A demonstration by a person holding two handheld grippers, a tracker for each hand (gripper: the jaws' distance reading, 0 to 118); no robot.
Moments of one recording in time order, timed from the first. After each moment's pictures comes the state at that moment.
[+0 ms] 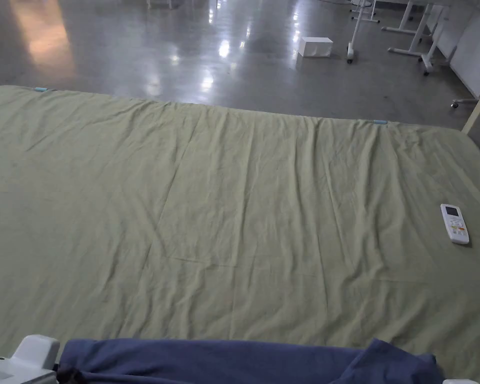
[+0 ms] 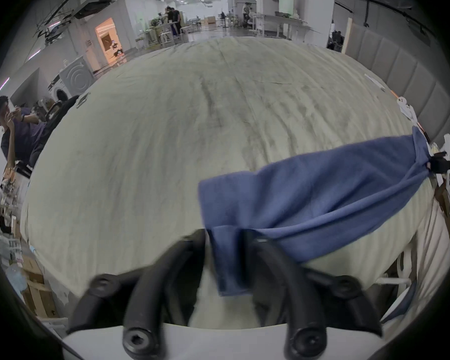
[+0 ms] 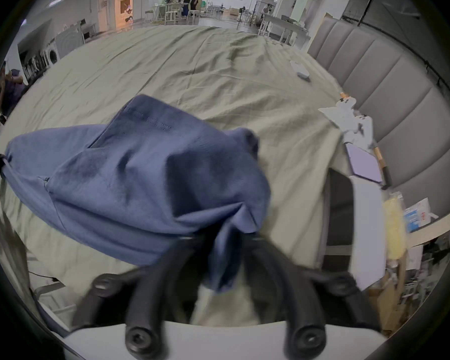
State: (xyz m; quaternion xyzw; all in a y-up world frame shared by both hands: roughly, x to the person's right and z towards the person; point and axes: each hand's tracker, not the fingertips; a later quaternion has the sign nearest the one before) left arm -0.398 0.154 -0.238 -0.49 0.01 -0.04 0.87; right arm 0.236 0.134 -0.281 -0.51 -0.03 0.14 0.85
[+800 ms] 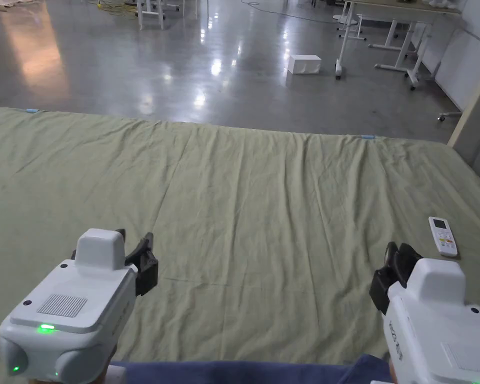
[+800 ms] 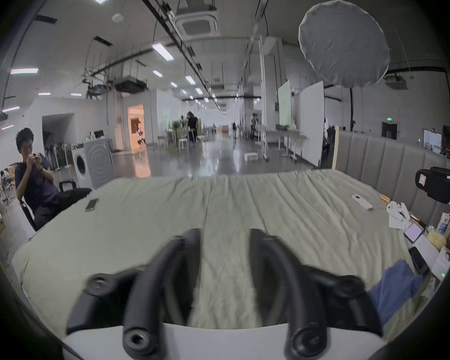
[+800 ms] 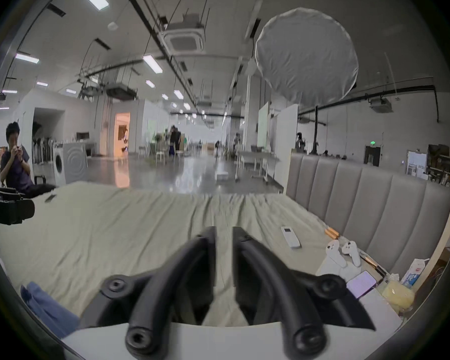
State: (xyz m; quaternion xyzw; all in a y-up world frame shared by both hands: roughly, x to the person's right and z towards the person) left arm -0.269 0.267 -0.286 -0.13 0.04 -0.02 0.99; right arm 0.125 0.282 -0.315 -0.05 -0.05 0.06 1.00
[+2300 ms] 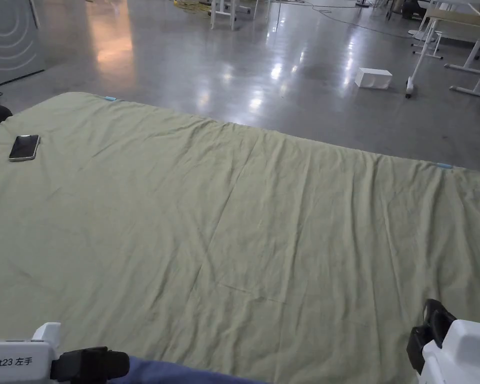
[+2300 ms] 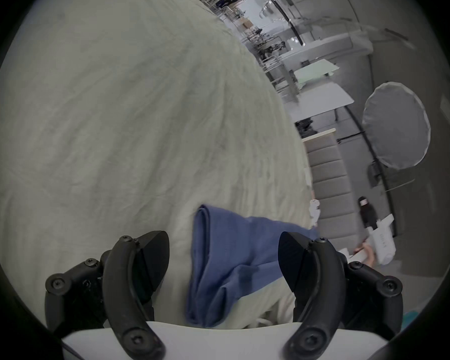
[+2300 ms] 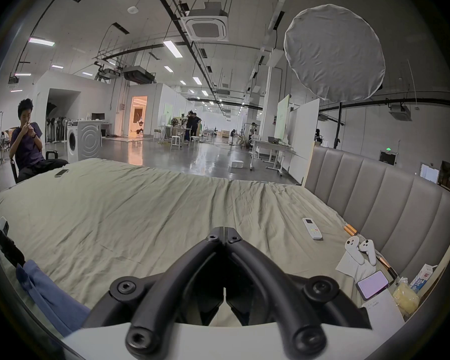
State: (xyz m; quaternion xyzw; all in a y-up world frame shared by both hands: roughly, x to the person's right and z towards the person) left arm -0.510 0.078 -0.262 -0.43 -0.15 0.42 0.78; right arm 0.081 0.244 -0.339 -0.10 0.00 0.10 0.99
